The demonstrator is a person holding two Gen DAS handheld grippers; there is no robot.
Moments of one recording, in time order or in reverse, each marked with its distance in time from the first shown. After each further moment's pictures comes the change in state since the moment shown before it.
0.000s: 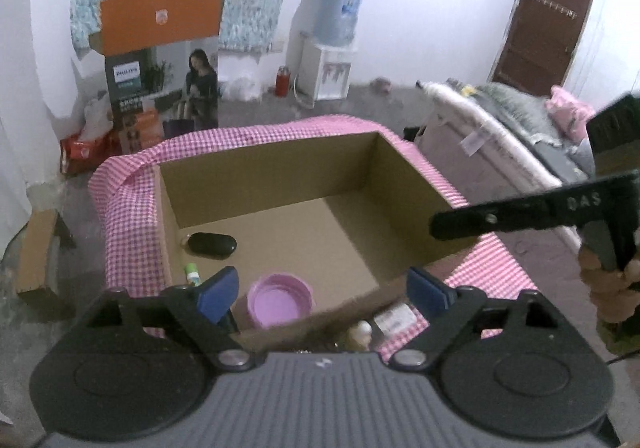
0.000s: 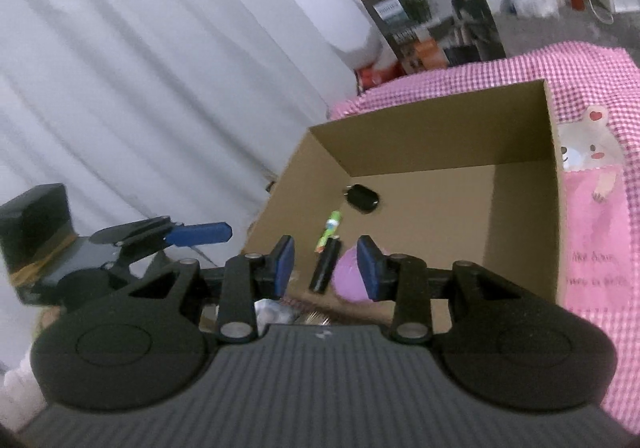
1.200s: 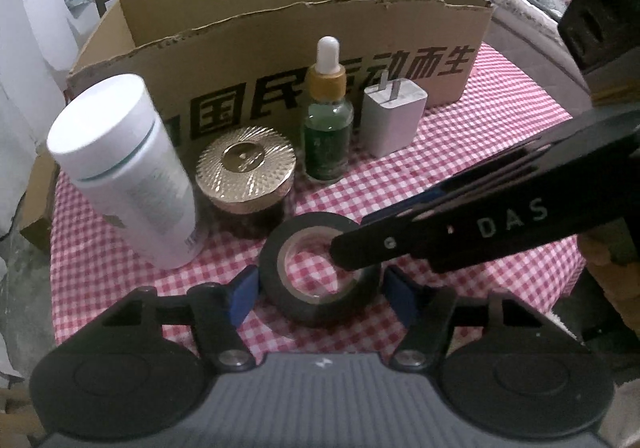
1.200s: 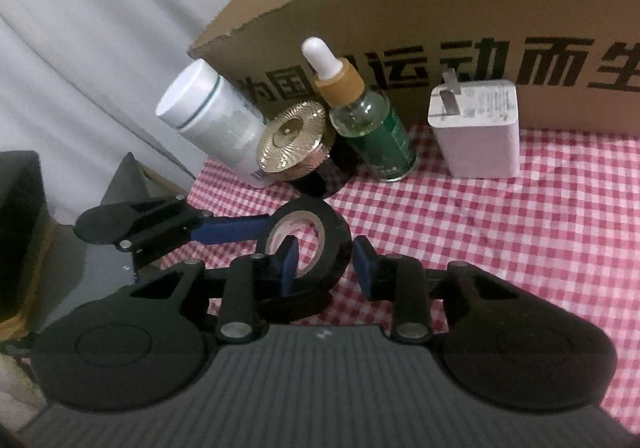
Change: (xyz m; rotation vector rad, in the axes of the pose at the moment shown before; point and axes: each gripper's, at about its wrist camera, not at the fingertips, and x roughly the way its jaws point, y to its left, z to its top) left arm 0.087 -0.036 -0.142 0.097 0.218 0.110; right arm 0.111 -0.004 -0.149 0.006 0.224 -0.074
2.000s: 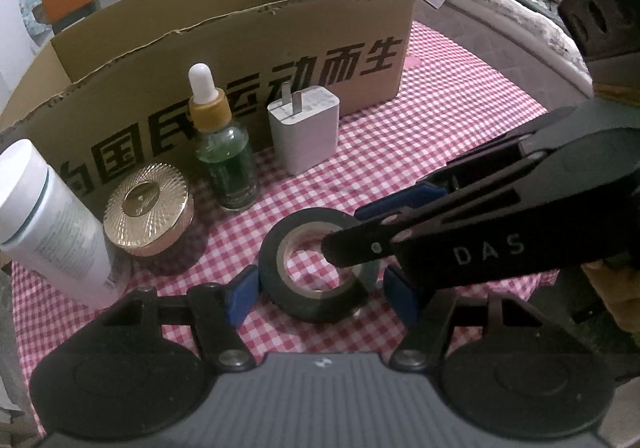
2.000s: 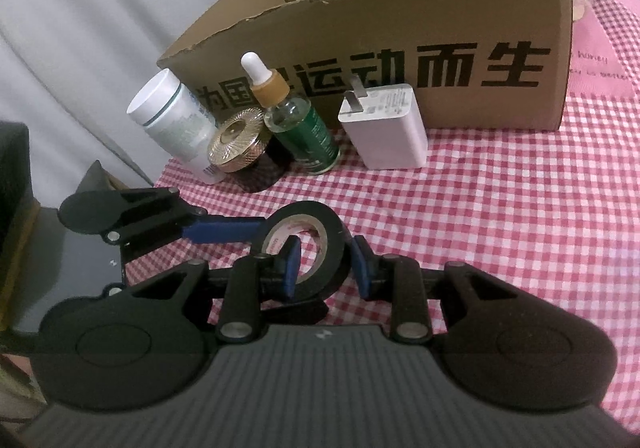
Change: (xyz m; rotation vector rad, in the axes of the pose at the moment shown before) left arm 0.009 -0.049 0.014 0.101 0.000 -0.048; right arm -0.048 -0.020 -0.023 -0.041 -0.082 -0.128
